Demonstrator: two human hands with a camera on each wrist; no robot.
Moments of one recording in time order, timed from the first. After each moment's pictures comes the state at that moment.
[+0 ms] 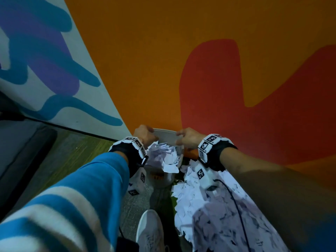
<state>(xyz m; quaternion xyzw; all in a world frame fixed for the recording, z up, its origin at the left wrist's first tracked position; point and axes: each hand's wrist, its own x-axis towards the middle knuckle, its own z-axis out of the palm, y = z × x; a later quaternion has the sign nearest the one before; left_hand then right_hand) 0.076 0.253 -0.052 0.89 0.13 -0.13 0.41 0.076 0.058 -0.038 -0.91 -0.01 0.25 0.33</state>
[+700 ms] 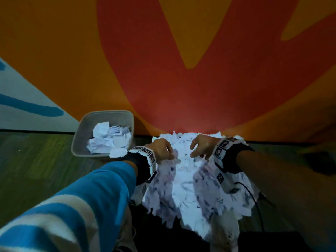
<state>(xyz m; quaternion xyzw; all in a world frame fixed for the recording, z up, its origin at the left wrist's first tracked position) 0.022 0.045 -0.153 0.88 -0.14 -0.37 0.25 -0.007 -0.162 -0.132 -0.88 0.10 0.38 0.28</state>
